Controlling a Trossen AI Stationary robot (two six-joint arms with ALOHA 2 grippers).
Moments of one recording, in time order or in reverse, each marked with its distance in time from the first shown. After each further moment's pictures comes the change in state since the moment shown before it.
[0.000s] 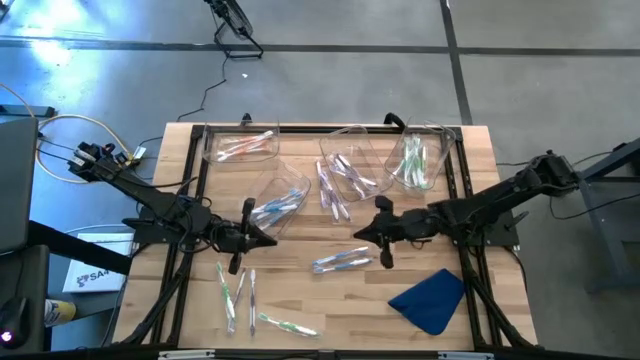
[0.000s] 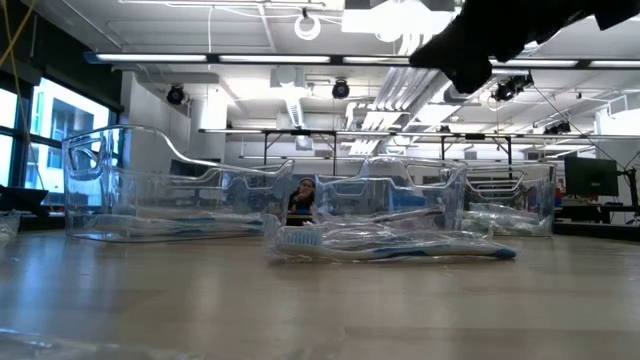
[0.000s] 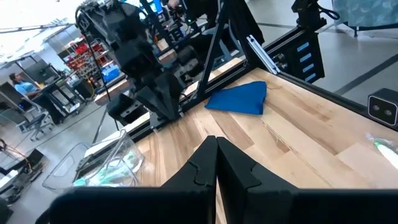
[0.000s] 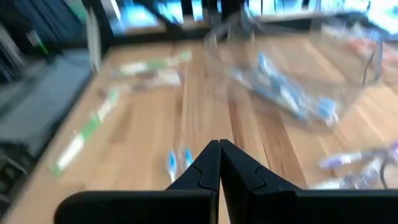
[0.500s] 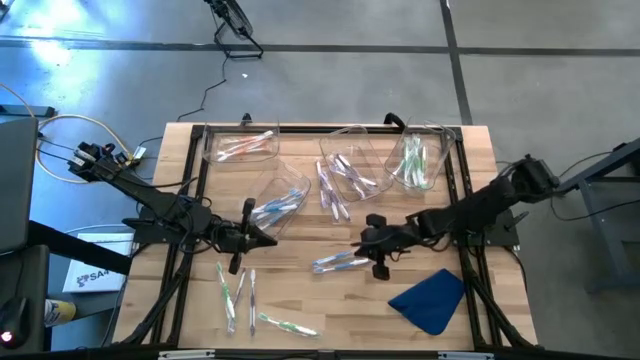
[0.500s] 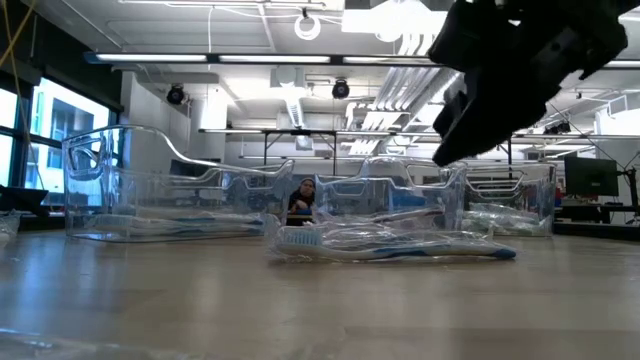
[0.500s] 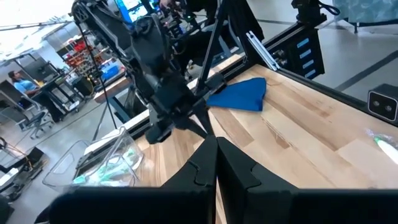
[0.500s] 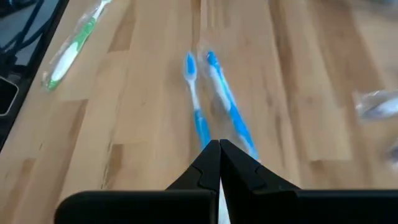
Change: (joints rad) left arm 0.000 0.001 0.000 -0.013 -0.003 0.000; right arm 0.013 0.240 0.052 -0.138 -0.163 0.113
